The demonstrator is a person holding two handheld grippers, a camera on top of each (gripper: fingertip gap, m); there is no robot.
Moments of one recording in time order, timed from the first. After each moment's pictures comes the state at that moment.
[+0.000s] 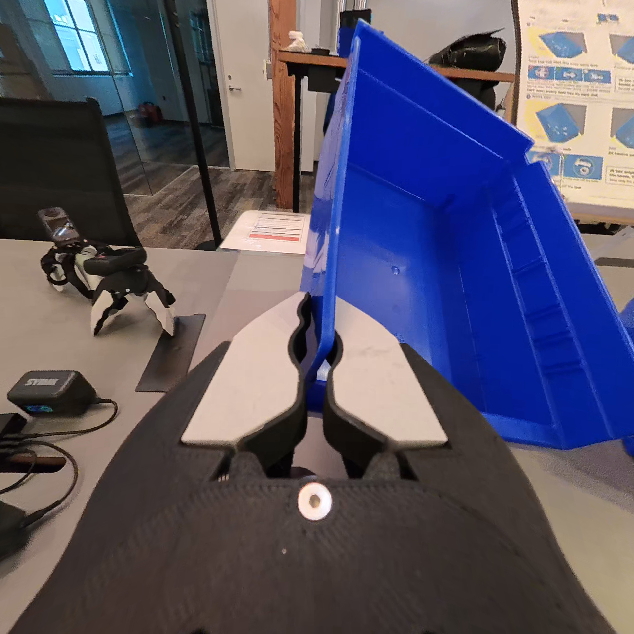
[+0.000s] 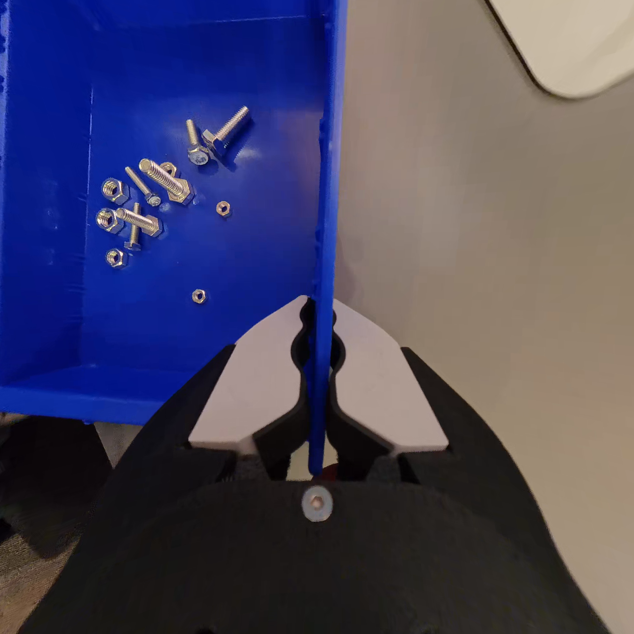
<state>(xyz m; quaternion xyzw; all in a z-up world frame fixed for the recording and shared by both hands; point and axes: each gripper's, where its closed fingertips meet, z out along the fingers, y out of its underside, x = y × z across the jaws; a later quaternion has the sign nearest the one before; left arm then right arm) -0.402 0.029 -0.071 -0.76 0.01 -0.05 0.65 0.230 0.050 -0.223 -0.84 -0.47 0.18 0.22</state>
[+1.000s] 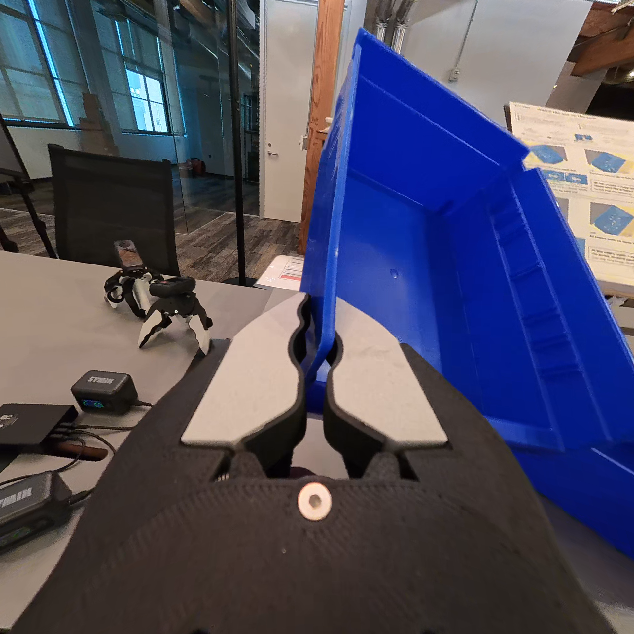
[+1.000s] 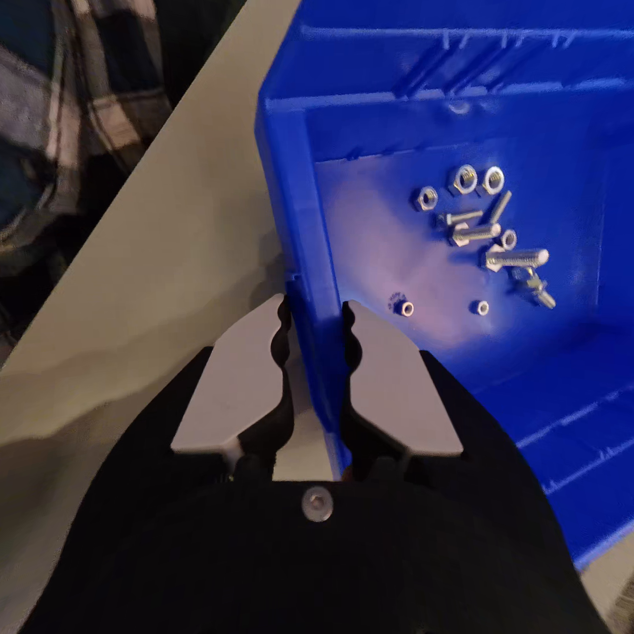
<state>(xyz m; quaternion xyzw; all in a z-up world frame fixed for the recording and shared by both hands) -0.440 -0.022 -0.027 -0.70 -0.05 -0.04 0.71 -0.013 -0.035 -0.250 -0.45 -0.86 0.09 0.22</state>
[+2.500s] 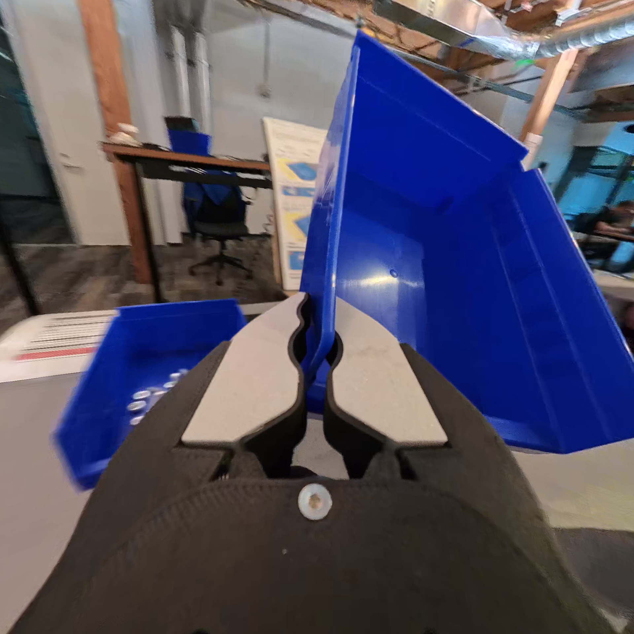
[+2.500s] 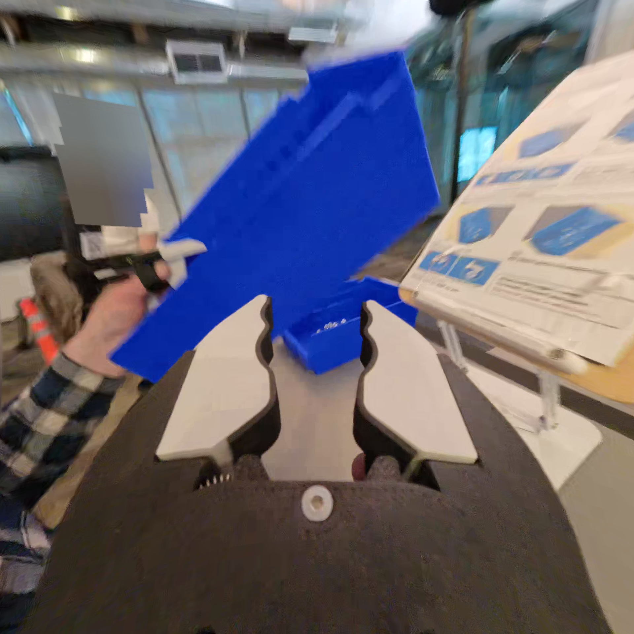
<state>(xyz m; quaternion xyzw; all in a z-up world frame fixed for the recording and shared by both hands) -0.168 0.055 0.023 -0.67 0.12 -0.21 0.71 0.105 0.062 0.019 -0.60 -0.28 0.41 0.63</state>
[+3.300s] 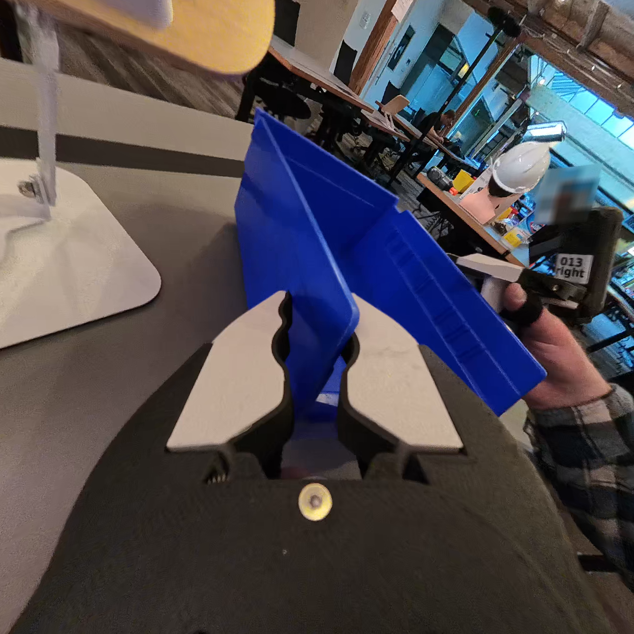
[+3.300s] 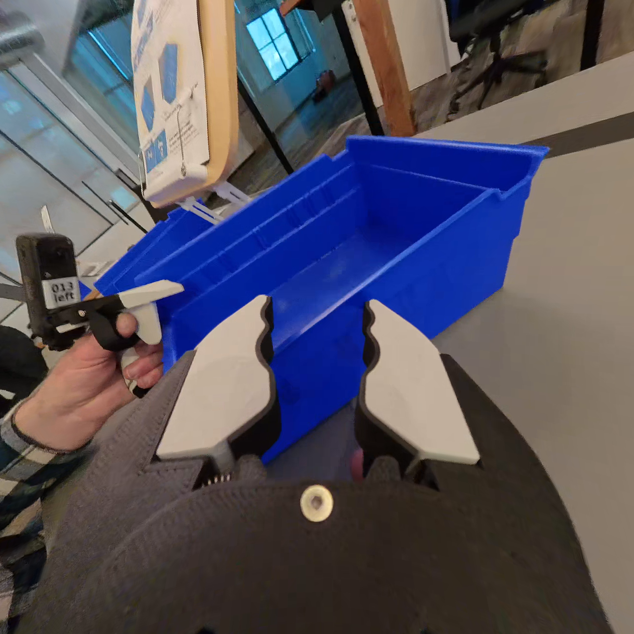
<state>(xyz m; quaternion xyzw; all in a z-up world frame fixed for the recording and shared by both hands) 0.206 0.149 -0.168 -0.76 0.19 -0.44 0.45 0.393 0.122 -0.159 -0.77 -0.02 0.33 0.54</state>
